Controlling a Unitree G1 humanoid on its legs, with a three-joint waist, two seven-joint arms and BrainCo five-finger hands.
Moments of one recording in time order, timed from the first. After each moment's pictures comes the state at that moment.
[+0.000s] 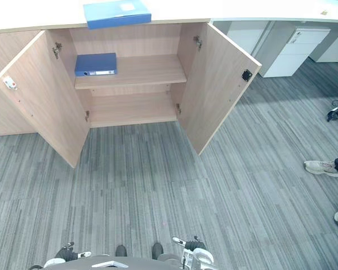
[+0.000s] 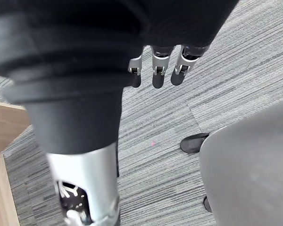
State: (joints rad) left arm 0.11 0.13 0.08 1.08 0.04 -0.02 0.06; right arm -0.01 -0.05 -0.25 1.11 0.07 -0.01 -0.11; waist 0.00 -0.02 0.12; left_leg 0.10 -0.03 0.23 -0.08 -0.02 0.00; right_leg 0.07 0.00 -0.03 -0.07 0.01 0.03
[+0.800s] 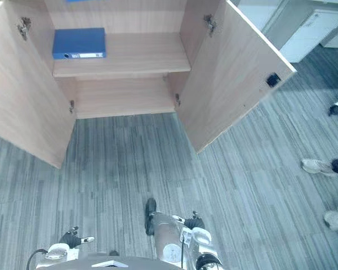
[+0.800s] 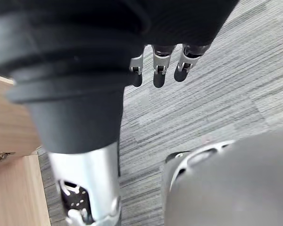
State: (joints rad) left arm 0.02 0.10 0.08 1.08 0.02 -0.03 0.06; right arm -0.07 -0.07 -0.22 1.03 0.12 -0.04 -0.12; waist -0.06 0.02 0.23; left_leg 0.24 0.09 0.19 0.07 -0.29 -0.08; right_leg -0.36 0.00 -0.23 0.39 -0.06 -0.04
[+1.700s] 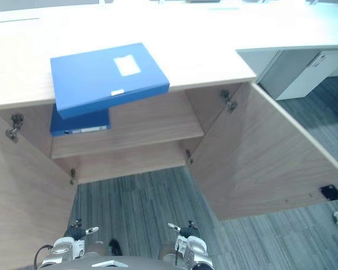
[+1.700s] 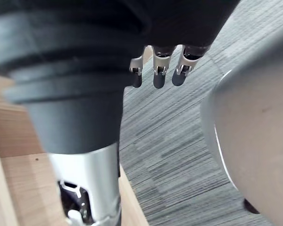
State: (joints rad) left arm 0.02 0.06 0.16 1.04 0.02 -0.04 0.06; right arm -0.01 0.01 -0.24 0.96 0.11 -0.02 -0.13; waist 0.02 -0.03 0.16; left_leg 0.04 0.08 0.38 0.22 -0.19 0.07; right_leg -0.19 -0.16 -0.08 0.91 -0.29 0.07
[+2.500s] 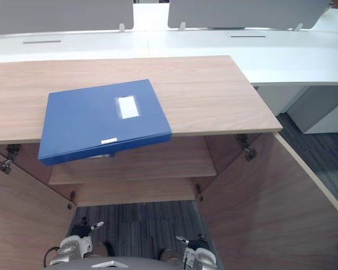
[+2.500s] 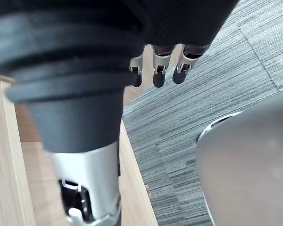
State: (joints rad) left arm 0.00 -0.03 0.30 1.00 0.02 -0.04 0.06; right arm 0.06 -0.02 -0.24 1.00 0.11 -0.01 -0.14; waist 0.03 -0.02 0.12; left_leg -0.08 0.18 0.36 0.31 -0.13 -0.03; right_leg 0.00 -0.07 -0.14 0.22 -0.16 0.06
